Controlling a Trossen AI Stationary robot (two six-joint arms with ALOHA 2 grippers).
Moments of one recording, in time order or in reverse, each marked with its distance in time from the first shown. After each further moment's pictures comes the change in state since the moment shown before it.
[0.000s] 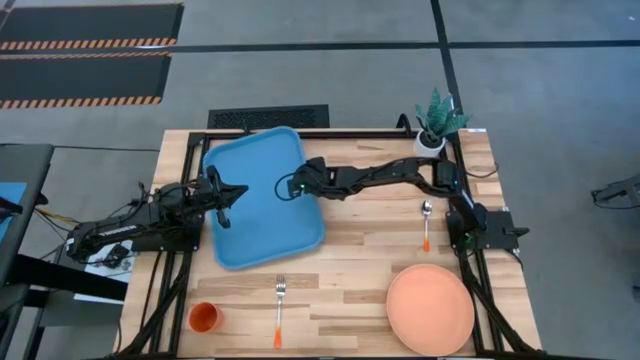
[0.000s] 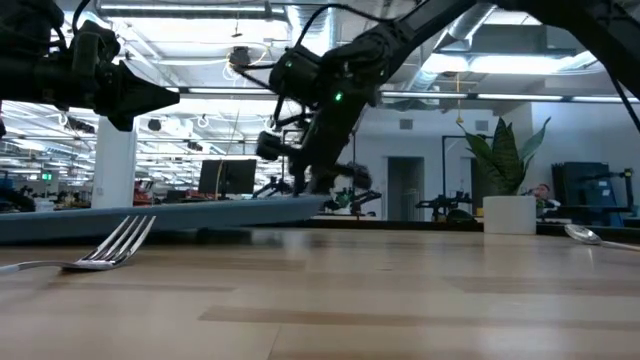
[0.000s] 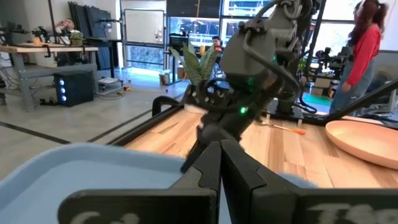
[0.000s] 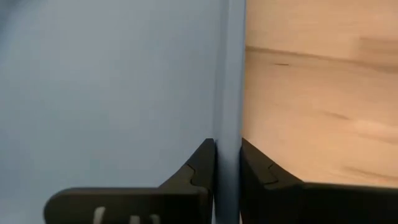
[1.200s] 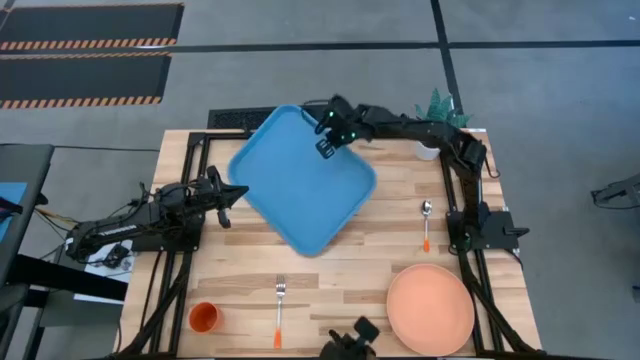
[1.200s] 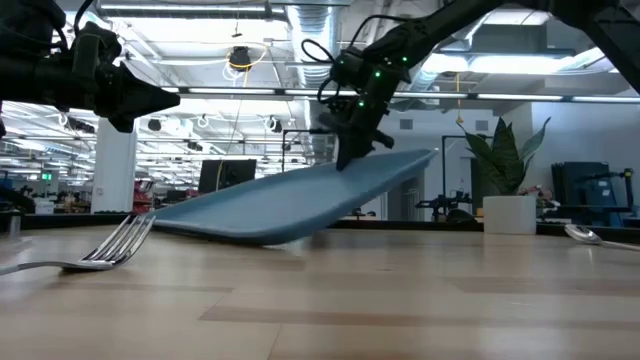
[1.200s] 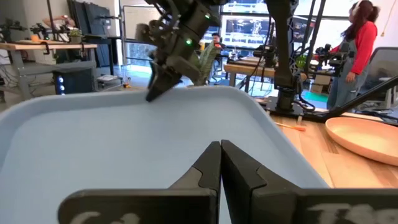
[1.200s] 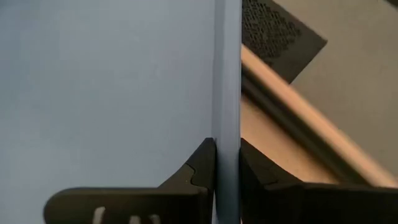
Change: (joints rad) left arm 0.000 0.013 0.000 0.000 0.003 0.000; right arm -0.373 -0.171 0.088 -0.263 -0.367 -0.821
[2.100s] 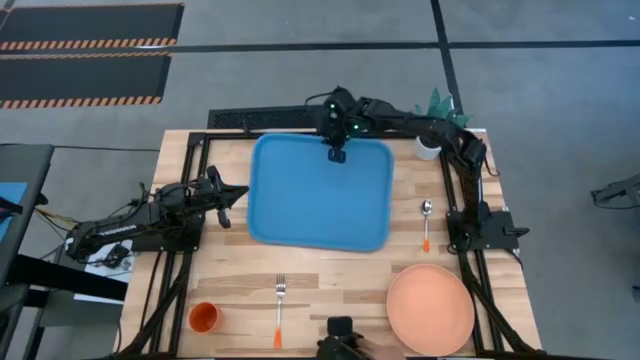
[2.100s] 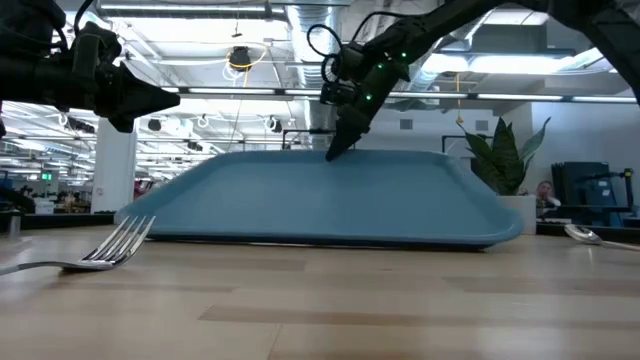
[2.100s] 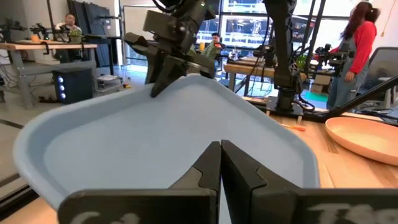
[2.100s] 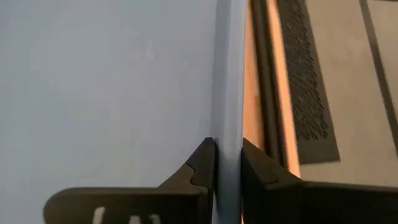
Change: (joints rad) left arm 0.000 0.000 0.000 0.000 0.000 0.000; right arm -0.020 0.006 0.057 -0.019 -0.247 -0.711
